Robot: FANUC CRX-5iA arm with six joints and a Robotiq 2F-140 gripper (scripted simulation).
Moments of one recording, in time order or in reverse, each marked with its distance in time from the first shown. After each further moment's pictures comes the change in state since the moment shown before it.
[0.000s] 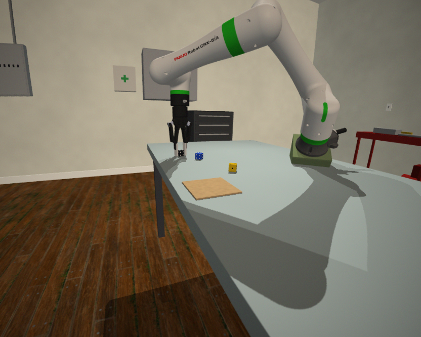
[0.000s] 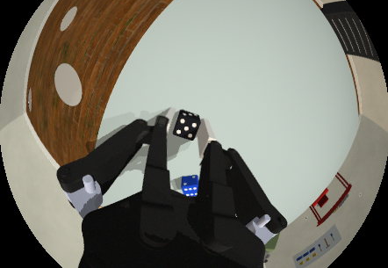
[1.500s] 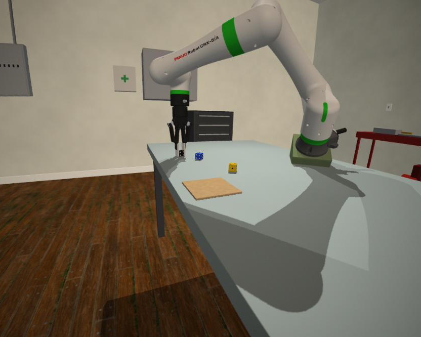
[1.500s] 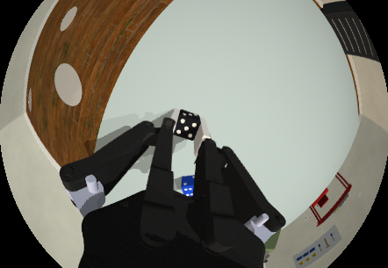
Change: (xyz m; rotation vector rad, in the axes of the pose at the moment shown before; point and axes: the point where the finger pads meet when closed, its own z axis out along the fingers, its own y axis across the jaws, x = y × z) arm 0.000 0.000 0.000 0.000 0.000 0.000
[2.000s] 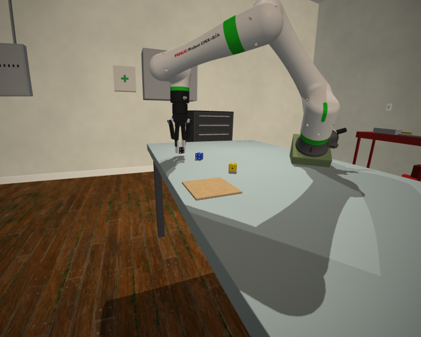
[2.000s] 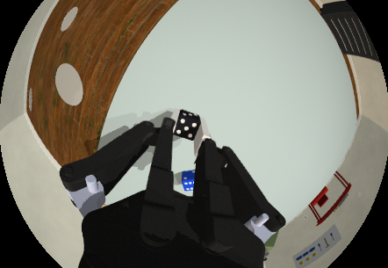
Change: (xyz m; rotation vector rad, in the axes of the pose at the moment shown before) arm 0.000 0.000 -0.015 0.000 0.000 0.000
